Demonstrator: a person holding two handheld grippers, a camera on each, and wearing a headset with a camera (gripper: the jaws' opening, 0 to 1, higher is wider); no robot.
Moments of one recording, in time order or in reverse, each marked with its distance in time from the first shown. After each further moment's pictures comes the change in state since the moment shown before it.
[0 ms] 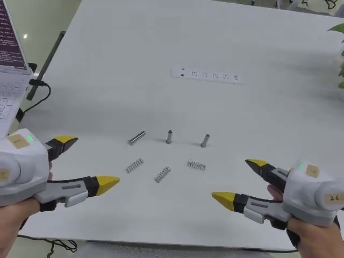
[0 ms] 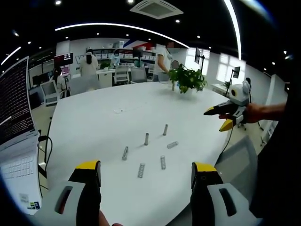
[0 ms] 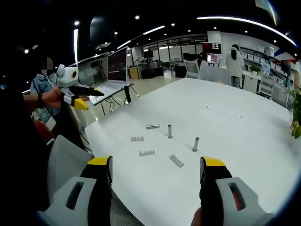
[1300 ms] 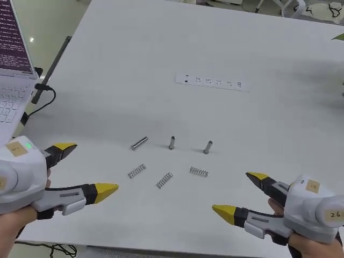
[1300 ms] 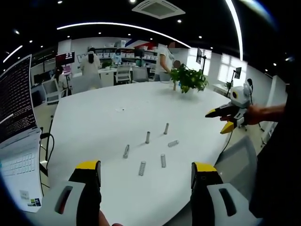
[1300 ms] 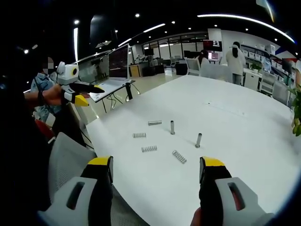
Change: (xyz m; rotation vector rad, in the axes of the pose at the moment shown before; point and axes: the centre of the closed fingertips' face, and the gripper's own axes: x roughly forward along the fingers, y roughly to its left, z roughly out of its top) left arm -0.004 0.003 -0.004 -0.009 0.006 0.008; right arm 0.002 0.006 -0.008 0.004 0.025 0.010
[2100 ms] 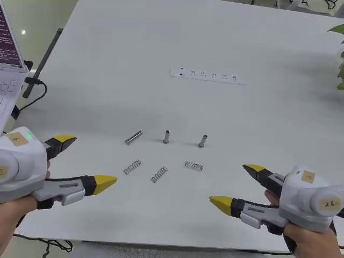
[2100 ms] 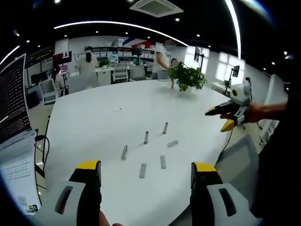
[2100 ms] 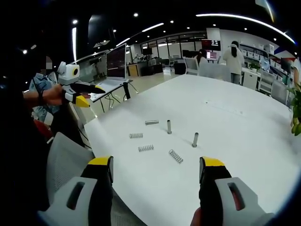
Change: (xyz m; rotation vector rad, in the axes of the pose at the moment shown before) left arm 0.018 0.001 0.001 0.014 0.015 -0.025; right arm -0.001 -0.009 -0.001 0.004 0.006 -0.014
